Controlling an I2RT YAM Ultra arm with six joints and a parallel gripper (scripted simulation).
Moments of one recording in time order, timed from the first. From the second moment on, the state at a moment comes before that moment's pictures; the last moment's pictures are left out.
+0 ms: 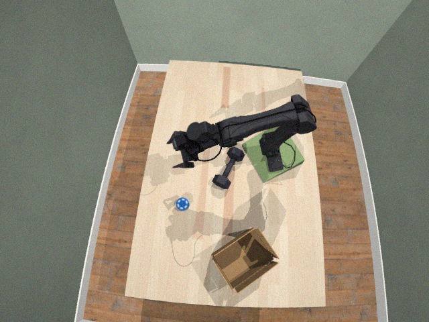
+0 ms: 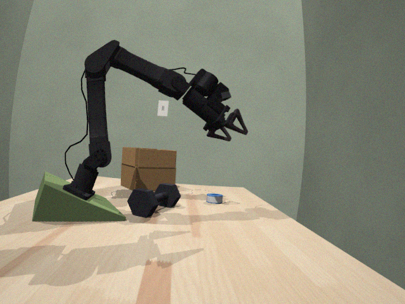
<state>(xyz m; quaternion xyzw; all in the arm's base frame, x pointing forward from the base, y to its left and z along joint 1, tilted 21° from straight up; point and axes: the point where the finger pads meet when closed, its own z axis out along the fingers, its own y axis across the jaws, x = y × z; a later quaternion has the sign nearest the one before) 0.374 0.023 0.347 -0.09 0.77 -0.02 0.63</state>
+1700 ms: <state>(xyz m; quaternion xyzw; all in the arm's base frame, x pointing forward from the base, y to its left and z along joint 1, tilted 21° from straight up) 0.205 0.043 0.155 -0.45 0.87 -0.04 0.19</state>
